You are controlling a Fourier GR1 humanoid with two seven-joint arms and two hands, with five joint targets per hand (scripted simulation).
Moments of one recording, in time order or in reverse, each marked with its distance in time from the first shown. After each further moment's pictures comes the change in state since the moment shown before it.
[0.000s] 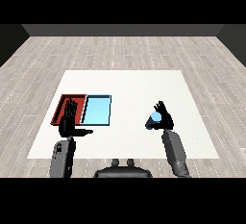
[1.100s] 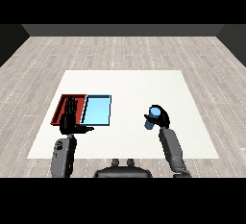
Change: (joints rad) left arm -0.038 -0.006 -0.003 -0.016 -0.007 0.036 0.048; right arm -0.070 0.010 0.022 0.106 0.149 -0.275 -0.038
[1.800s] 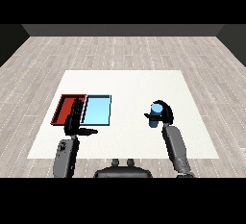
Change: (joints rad) left arm 0.019 -0.009 -0.063 -0.006 -0.043 -0.018 0.019; right arm 0.015 -0.046 0.061 -0.226 0.072 -0.084 0.130
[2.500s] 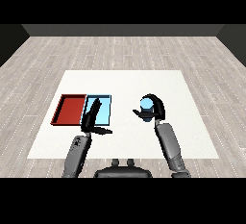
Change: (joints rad) left arm -0.079 -0.048 -0.182 0.119 -0.045 0.073 0.078; right arm -0.050 0.060 0.148 -0.208 0.147 -0.145 0.106
